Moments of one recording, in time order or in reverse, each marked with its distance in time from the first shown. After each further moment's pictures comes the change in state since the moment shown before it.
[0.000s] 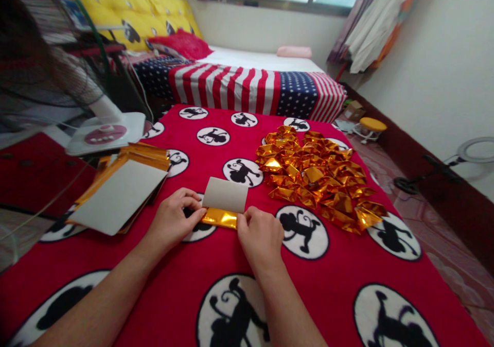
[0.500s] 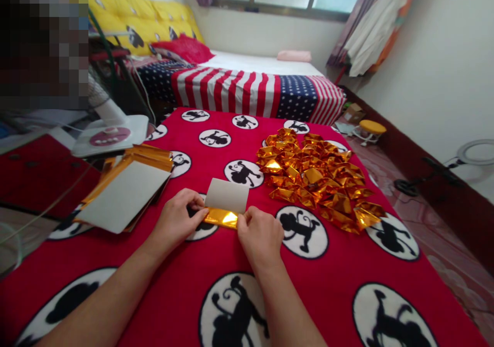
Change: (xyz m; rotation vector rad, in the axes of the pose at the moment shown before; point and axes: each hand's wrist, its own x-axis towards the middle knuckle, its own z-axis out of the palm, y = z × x) left_hand 0.000 0.004 0.000 0.045 -0.012 -0.021; right_hand -0.001 0.000 0.006 0.003 0.029 0.006
